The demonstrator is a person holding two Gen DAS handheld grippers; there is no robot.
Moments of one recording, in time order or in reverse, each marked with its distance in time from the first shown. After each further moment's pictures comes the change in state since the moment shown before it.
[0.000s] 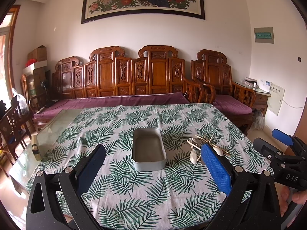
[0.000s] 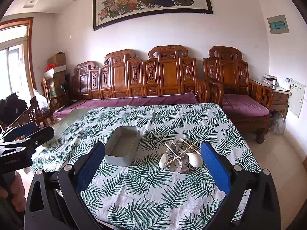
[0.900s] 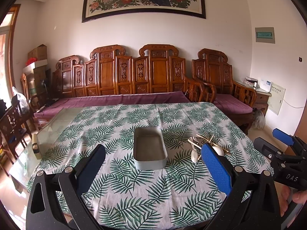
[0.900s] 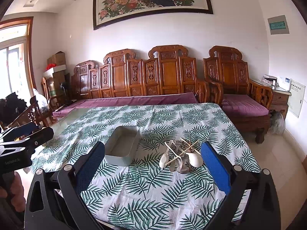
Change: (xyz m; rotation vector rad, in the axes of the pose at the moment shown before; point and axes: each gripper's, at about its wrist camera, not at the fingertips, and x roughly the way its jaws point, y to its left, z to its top) left arm 0.003 0.002 -0.001 0.002 0.010 0.001; right arm -0.002 0.001 0.002 -0.004 0.000 -0.003
